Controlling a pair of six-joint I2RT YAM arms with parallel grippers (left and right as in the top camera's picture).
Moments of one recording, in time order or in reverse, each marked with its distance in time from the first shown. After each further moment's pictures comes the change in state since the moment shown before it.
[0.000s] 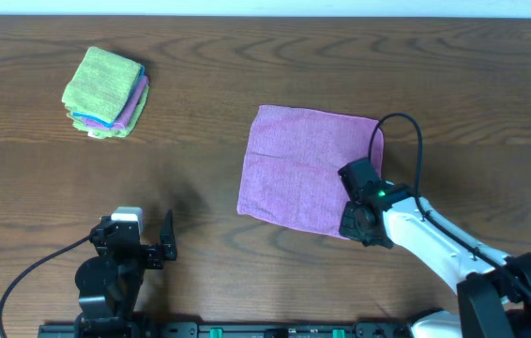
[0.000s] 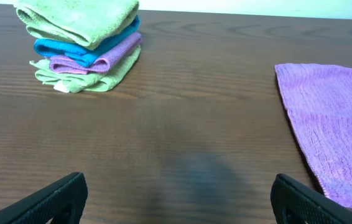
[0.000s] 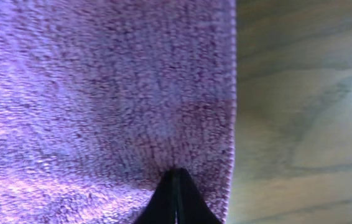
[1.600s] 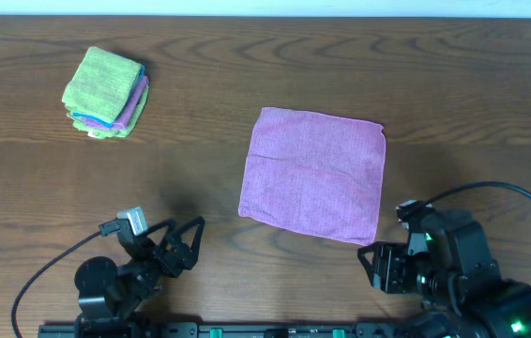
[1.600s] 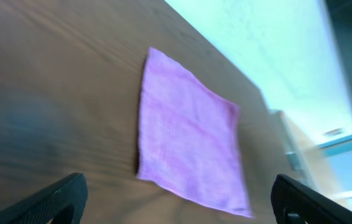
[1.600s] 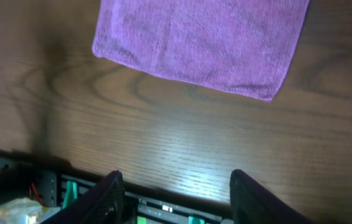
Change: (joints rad) left arm 0.000 0.000 -0.003 0.026 0.488 -0.700; right arm 0.000 -0.844 0.195 -0.542 -0.321 -0.231
